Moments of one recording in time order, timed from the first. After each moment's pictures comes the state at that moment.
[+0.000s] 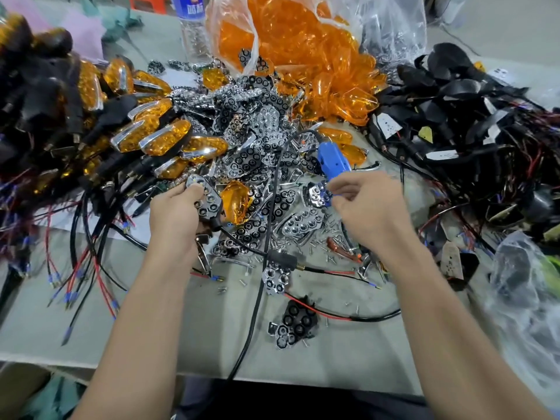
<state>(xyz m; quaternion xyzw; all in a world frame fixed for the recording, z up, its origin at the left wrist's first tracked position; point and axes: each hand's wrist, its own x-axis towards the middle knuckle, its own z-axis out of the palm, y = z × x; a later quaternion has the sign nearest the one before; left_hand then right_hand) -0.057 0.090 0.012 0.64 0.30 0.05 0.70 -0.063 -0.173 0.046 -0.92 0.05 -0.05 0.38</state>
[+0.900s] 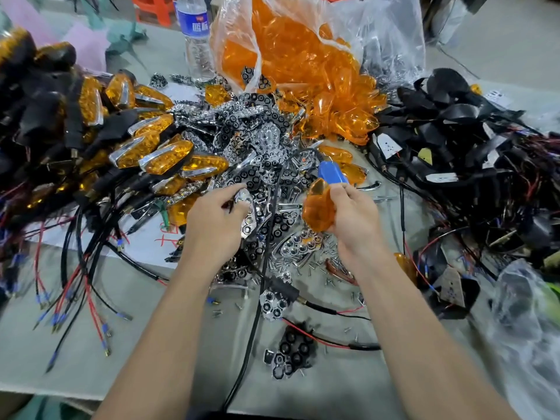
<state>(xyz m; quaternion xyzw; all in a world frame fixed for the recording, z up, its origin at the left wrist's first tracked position) -0.040 0.060 -0.007 0.88 0.09 0.07 0.47 -0.036 -0.143 0.031 -0.69 0.18 0.00 0.71</state>
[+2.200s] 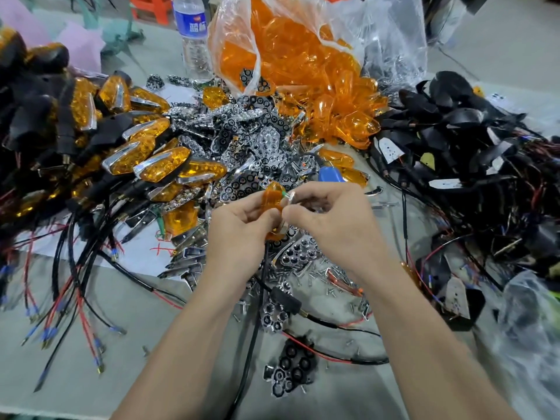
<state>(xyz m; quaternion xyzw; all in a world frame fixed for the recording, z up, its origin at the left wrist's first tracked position) -0.057 0.020 0.026 0.68 0.05 0.02 0.73 -0.049 -0.129 0.072 -0.84 -0.08 0.00 0.54</state>
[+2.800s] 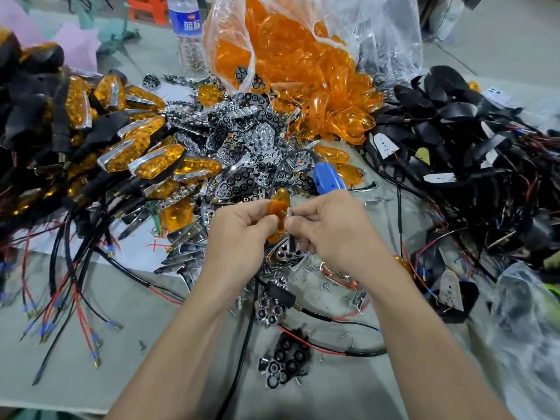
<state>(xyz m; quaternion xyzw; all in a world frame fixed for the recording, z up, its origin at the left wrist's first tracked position) -0.069 0.016 0.031 0.75 0.02 0.02 0.66 -0.048 -0.143 0.053 -0.89 -0.05 0.10 0.45</state>
